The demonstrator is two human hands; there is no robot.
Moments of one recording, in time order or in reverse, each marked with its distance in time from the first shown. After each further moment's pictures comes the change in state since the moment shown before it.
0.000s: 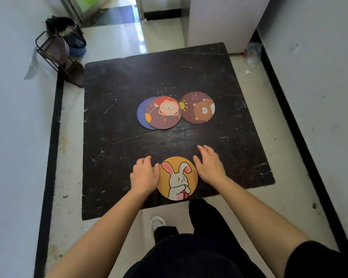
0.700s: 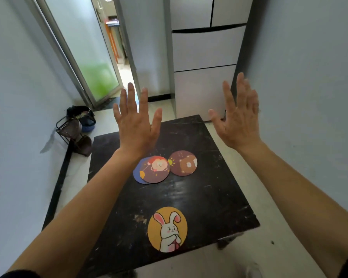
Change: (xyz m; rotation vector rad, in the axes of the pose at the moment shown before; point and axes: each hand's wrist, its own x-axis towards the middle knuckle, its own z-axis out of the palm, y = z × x) left_hand -0.053 0.185 -0.240 0.027 0.905 0.707; right_hand -0.041 -0.064 -0.287 -0.364 1.093 -0.489
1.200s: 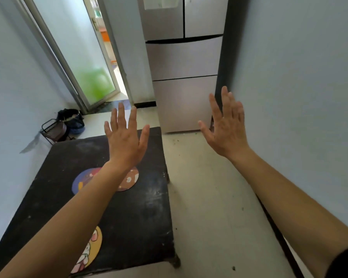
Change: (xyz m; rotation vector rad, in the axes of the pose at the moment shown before) left_hand 0.021 0.268 0.138 0.141 -0.090 -0.124; right_hand 0.035 0.319 0.005 0.097 -0.120 -0.094
